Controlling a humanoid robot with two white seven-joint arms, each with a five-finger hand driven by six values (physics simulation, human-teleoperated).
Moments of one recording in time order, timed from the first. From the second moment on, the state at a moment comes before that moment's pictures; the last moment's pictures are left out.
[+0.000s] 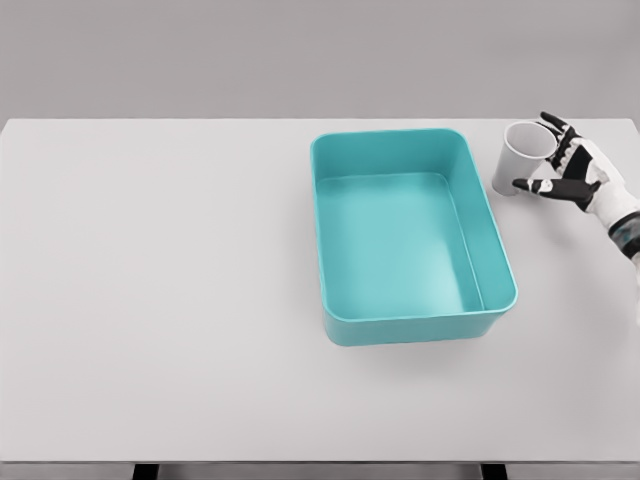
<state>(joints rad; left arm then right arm) 0.04 0.00 -0.11 -0.12 0.08 0.11 -0.10 -0.61 -0.42 0.04 -0.62 -0.41 -0.25 0.61</state>
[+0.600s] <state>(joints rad) 0.04 0.00 -0.11 -0.12 0.08 0.11 -0.10 -0.62 -0.40 0.04 -0.58 -0.40 -0.25 0.61</state>
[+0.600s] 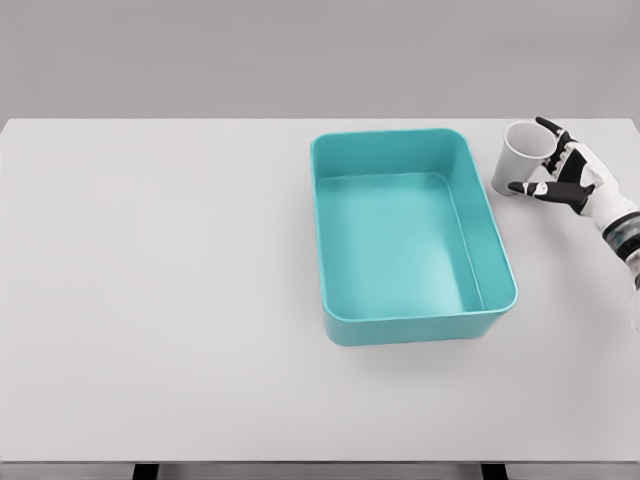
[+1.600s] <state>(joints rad) 0.04 0.00 -0.11 -0.12 0.08 0.11 -0.10 -0.64 -0.40 0.04 -0.57 -0.35 -0.25 0.61</state>
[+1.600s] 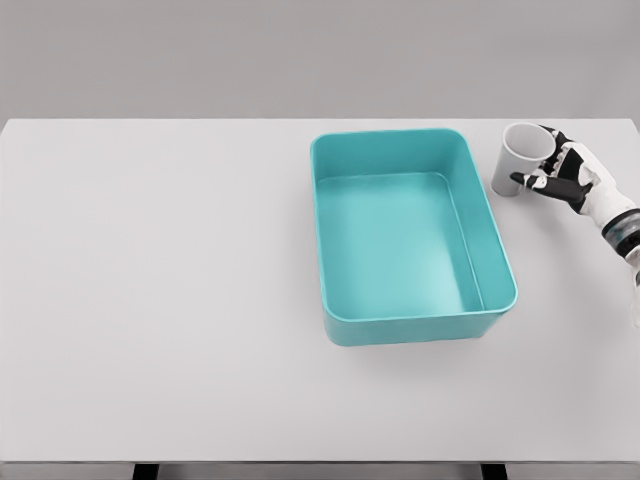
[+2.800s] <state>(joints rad) 0.04 0.00 -0.11 -0.12 0.08 0.11 -0.10 -0.52 -0.44 0.03 -0.95 -0.34 -0.32 0.61</state>
